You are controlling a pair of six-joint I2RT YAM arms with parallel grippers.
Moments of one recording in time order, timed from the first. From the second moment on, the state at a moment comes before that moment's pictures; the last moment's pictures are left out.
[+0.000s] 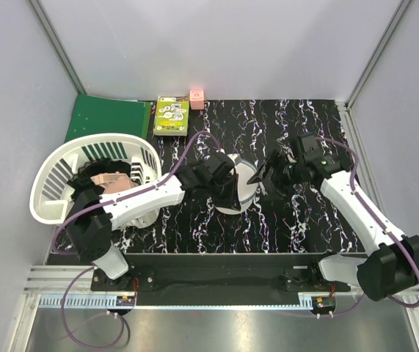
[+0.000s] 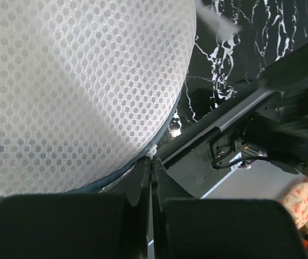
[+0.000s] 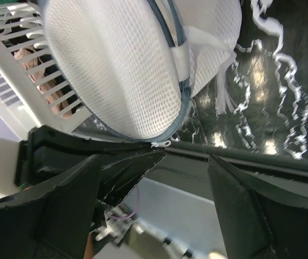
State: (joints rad) left arm -0.94 1.60 1.24 -0.52 0.19 -0.75; right arm 0.34 1.26 1.15 -0.88 -0.38 0.89
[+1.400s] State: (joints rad) left arm -0.84 1.50 1.20 -0.59 0.20 -0.74; right arm 0.32 1.79 1.56 -0.85 -0.52 0.63
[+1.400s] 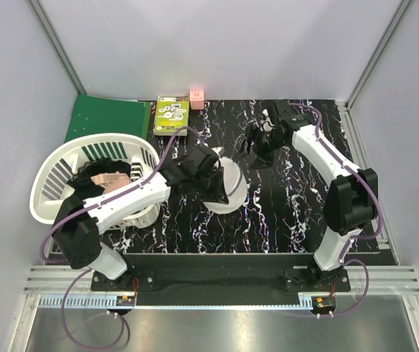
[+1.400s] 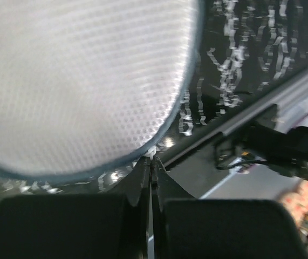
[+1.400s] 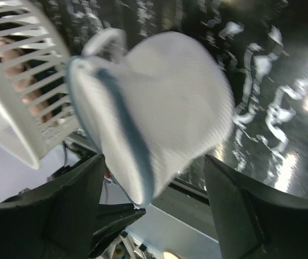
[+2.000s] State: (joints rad) left arm -0.86 1.57 1.20 -0.44 0.29 -0.88; right arm 0.41 1.46 1.17 -0.75 -0.51 0.84
